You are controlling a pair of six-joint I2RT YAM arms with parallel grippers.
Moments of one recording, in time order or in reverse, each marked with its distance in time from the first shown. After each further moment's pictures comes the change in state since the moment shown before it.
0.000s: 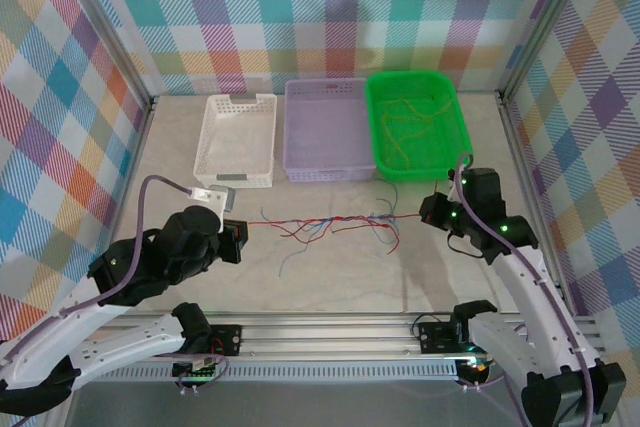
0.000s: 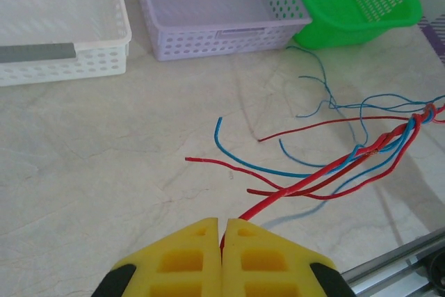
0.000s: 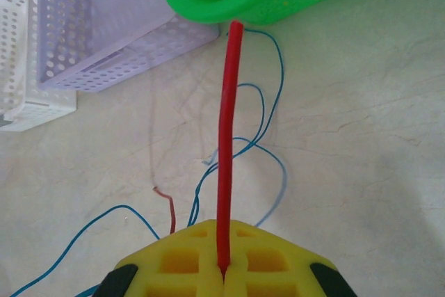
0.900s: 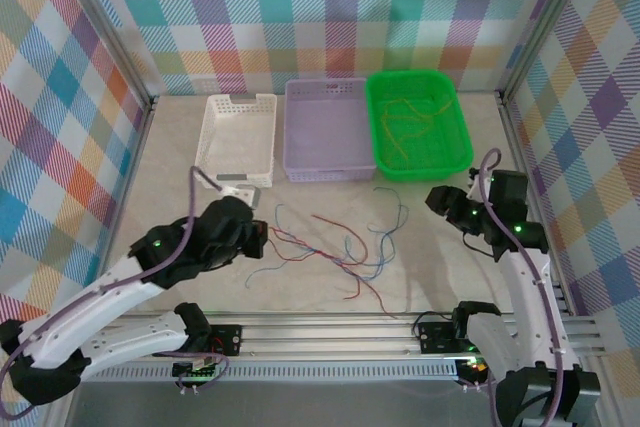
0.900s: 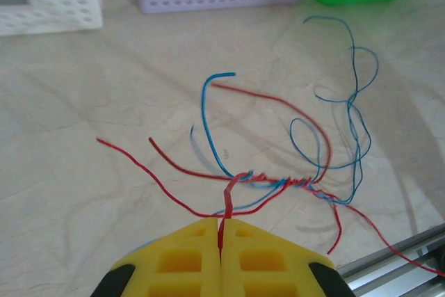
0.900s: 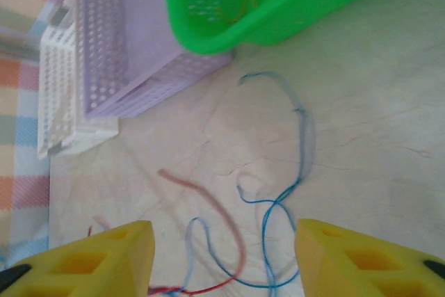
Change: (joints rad) left arm 0.025 0.187 -0.074 0.124 0.103 -0.051; right arm -0.201 -0.008 -0.047 0.083 -0.272 -0.049
